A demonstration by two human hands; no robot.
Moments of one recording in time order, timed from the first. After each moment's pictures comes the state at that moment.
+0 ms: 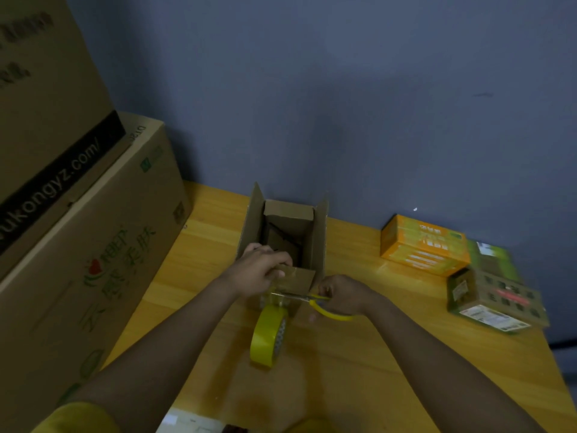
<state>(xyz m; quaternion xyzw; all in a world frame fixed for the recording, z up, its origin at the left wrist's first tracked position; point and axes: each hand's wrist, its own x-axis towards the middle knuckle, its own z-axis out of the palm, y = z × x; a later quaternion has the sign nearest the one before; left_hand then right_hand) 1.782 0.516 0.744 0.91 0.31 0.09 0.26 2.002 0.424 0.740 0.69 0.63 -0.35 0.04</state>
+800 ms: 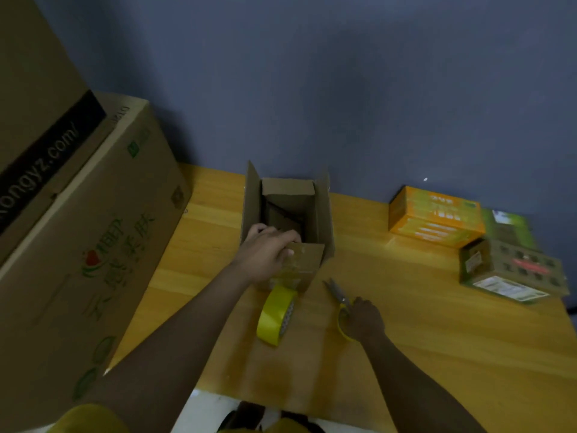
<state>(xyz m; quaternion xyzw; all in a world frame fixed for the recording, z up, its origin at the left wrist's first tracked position) 1.803 0.507 0.748 0.92 0.34 0.07 0.20 2.001 0.354 0.642 0.87 0.42 -0.25 0.11</state>
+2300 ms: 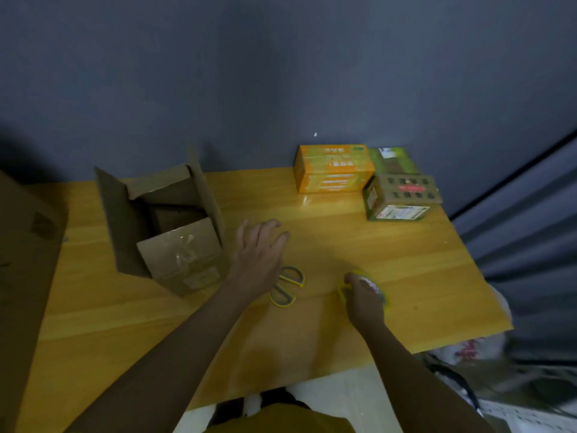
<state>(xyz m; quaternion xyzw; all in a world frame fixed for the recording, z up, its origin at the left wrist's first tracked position) 1.926 0.411 0.704 0.94 0.21 0.26 -0.03 2.078 0.215 0.631 0.93 0.32 -0.15 -0.08</state>
